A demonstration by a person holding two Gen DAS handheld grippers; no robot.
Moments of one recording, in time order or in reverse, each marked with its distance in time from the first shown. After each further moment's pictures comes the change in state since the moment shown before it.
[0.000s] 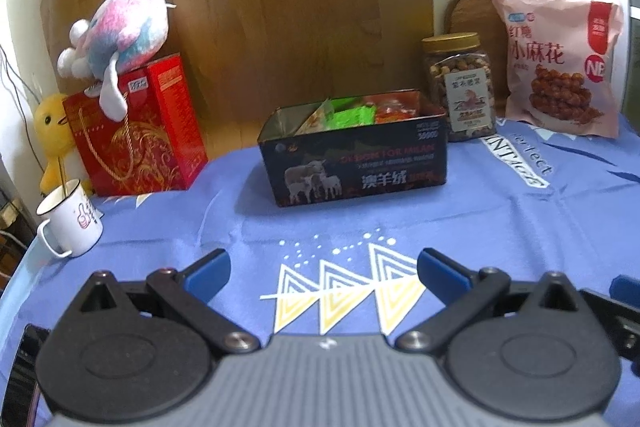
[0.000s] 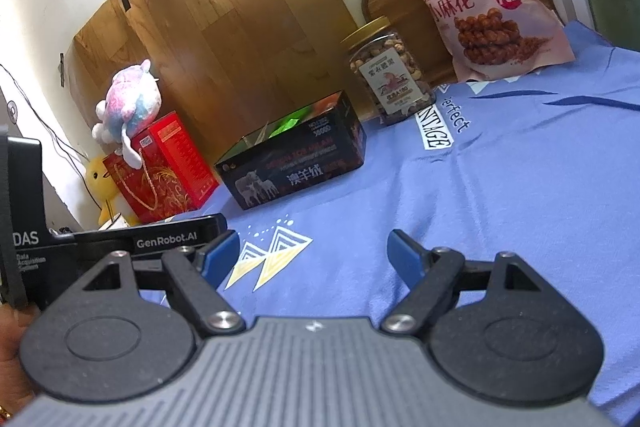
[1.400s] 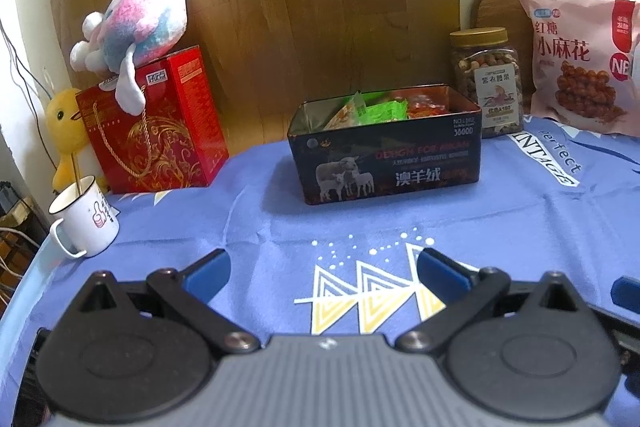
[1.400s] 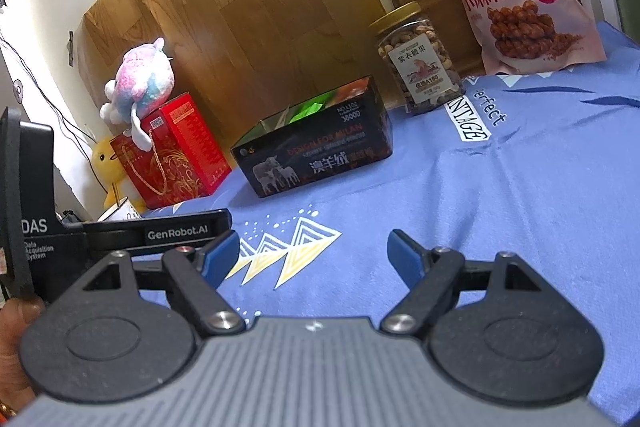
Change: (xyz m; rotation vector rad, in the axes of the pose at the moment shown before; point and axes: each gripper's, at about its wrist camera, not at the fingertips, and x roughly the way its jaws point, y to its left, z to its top) left arm 0.011 0.018 0.002 -0.001 0.008 0.038; right arm 0.022 0.018 0.000 -0.038 0.032 0.023
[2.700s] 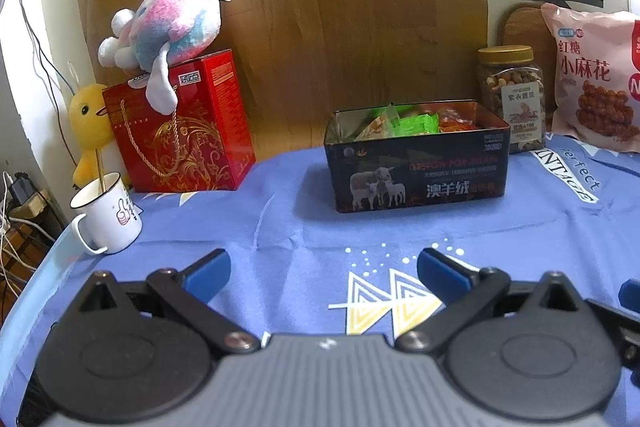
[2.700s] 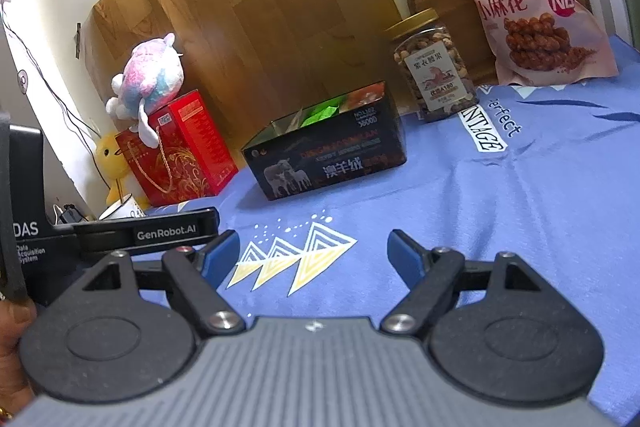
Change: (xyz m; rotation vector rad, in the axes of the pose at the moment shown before) left arm -0.005 0.022 -0.002 -0.045 -0.031 0.045; right arm 0.007 0.013 0.002 -0.028 -0.001 0.008
